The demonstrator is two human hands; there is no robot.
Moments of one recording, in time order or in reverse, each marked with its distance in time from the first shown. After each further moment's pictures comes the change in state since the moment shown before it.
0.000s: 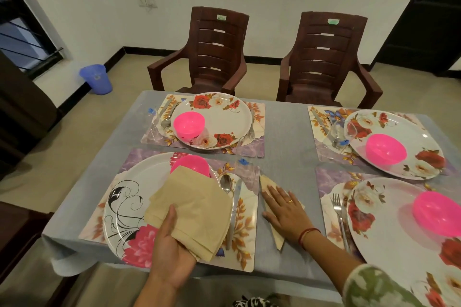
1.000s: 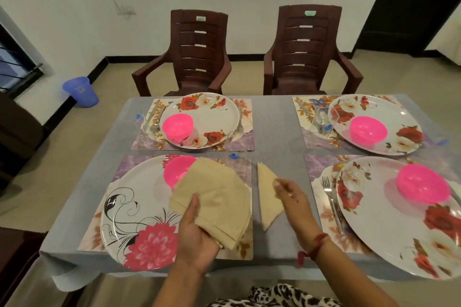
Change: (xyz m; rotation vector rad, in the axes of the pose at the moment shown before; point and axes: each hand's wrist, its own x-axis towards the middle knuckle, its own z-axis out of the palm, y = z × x) left_hand -0.010 -0.028 0.038 0.024 -0.076 -0.104; right_hand -0.066 -0.067 -0.082 1.357 0.406 0.515
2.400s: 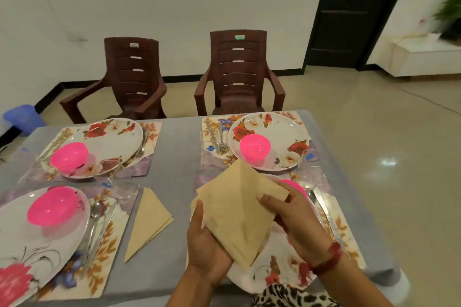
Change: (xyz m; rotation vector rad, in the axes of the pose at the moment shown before) left_hand 0.008 -0.303 0.192 0.058 -0.278 -0.167; right_hand 0.006 -0.033 -0.330 0.360 -0.109 -0.016
